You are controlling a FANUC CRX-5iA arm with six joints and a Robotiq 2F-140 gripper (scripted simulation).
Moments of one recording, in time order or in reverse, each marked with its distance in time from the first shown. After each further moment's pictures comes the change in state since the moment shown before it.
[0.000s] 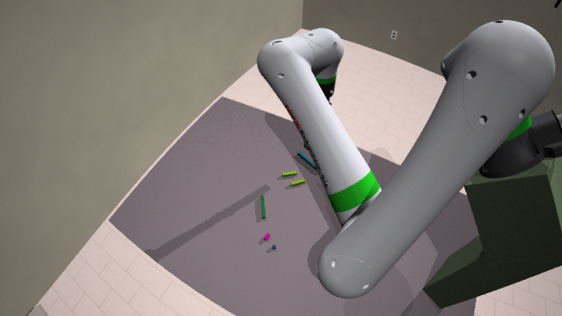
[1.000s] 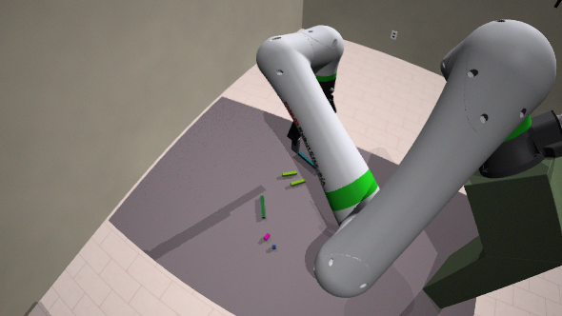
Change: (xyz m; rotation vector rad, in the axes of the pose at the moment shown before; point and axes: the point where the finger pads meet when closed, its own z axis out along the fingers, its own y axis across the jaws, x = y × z) arm 0.000 0.000 -0.009 0.000 0.000 -0.001
